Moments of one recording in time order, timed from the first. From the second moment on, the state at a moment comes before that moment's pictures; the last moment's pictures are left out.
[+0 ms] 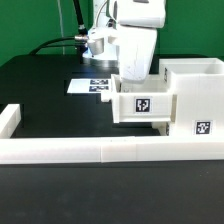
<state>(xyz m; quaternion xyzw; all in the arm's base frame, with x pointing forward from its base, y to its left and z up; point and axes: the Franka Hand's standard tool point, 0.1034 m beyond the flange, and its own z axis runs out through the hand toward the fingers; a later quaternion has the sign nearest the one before) 0.551 -0.010 0.063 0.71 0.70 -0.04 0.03</state>
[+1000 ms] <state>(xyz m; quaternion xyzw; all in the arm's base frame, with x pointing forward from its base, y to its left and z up) 0.546 -0.009 0.061 0.71 0.70 -0.04 0.03</state>
